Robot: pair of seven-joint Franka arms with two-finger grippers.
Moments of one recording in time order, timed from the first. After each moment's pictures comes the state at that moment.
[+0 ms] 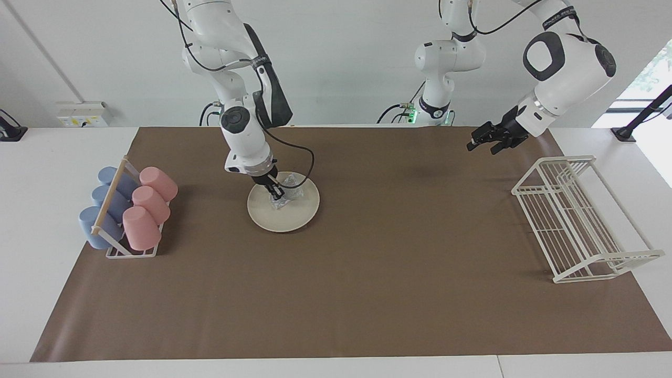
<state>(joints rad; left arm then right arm) -0.02 -0.23 0.09 -2.19 -0.34 1.78 0.12 0.32 0.08 0.10 -2.32 0.20 2.41 1.22</state>
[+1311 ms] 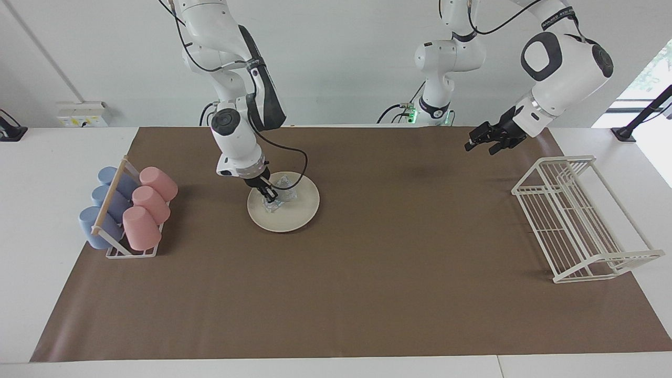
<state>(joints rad) -0.03 -0.23 0.08 -2.19 -0.34 1.78 0.12 0.23 0.08 0.10 -2.32 0.20 2.41 1.07</state>
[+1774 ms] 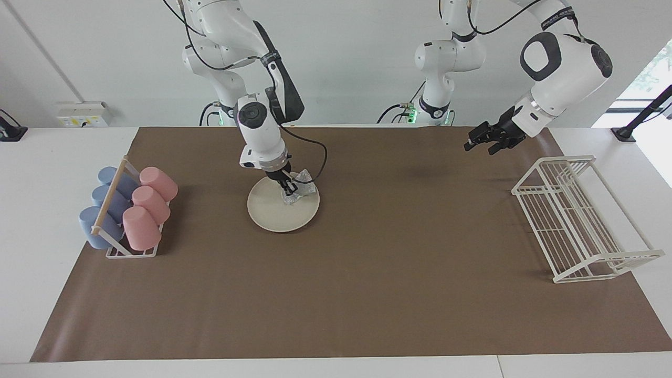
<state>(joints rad) -0.04 -0.23 0.08 -2.19 -0.34 1.78 0.12 0.36 0.08 0.10 -2.32 0.20 2.44 1.27</state>
